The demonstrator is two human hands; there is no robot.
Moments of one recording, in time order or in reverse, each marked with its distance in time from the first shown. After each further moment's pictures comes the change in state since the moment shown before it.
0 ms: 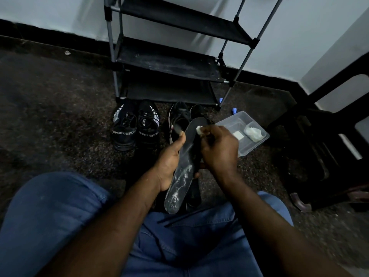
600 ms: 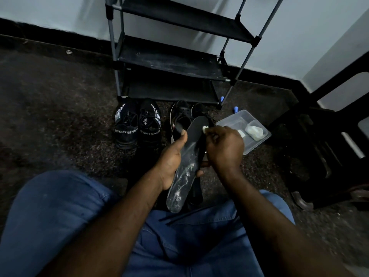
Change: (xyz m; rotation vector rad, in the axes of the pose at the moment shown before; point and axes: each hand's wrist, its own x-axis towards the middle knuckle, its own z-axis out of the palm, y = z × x) left_hand 0.003 -0.003 -0.006 0.044 0.010 0.014; right_hand 0.004 0.012 -0.001 -0.130 0.035 0.058
